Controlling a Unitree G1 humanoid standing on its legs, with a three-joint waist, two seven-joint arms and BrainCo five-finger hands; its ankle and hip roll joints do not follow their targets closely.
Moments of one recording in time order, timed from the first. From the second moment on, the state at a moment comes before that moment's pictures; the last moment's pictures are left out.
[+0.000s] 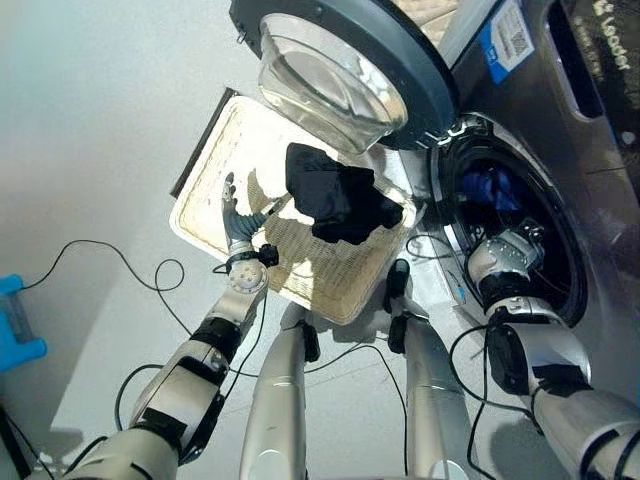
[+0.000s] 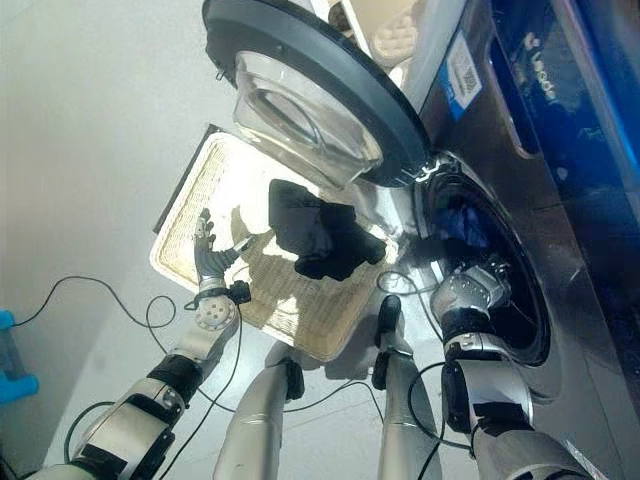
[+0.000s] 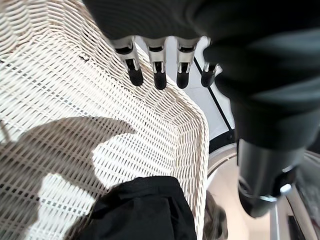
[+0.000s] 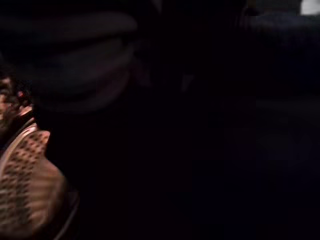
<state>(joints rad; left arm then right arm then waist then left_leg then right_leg) -0.70 0.30 -0.36 0.84 -0.29 -0.45 0.65 -0.96 -0.31 -0.24 0.92 1.97 -0.85 0.03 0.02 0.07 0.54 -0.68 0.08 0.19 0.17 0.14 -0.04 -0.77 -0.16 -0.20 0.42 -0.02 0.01</state>
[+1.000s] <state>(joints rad) -0.71 0.38 -0.45 0.84 -0.29 -0.45 0.60 -0.97 -0.38 -0.26 0.94 1.98 -1.10 0.00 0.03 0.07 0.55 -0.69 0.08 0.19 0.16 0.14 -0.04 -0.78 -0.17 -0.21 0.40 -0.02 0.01</state>
